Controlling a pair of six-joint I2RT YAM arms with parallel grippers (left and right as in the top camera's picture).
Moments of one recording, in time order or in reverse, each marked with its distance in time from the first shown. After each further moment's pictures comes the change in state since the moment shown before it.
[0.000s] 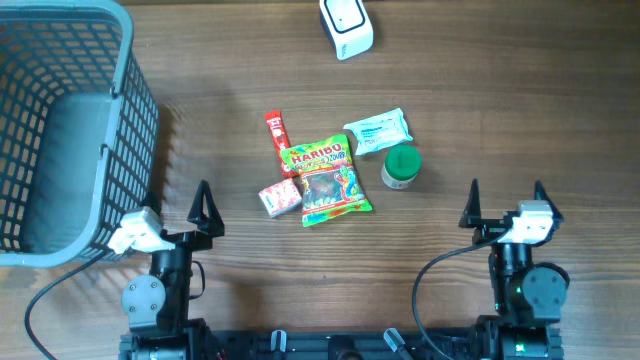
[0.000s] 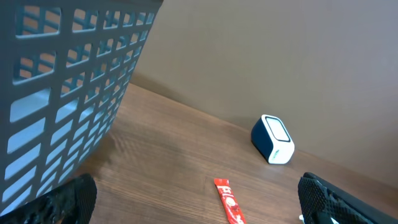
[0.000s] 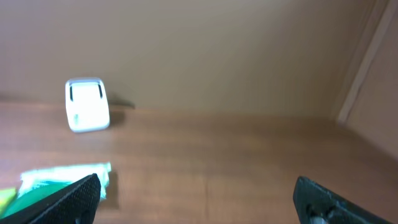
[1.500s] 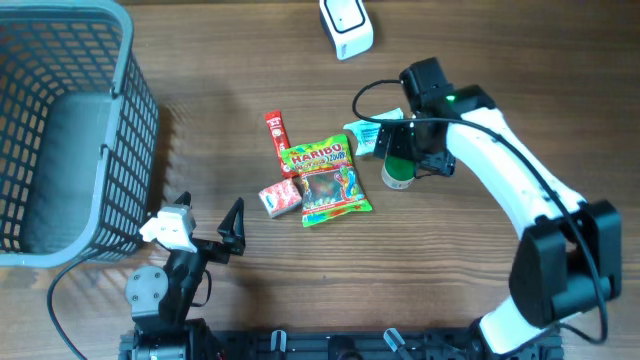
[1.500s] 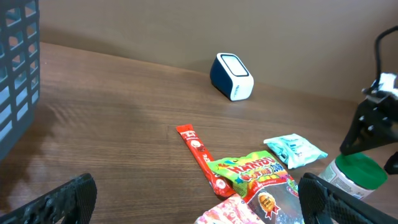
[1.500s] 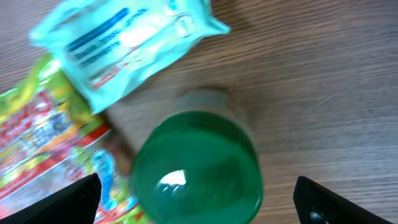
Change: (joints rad) left arm 0.001 0.027 -0.003 -0.106 0.286 0.160; right arm 0.372 1.742 1.334 -1.007 -0.055 0.664
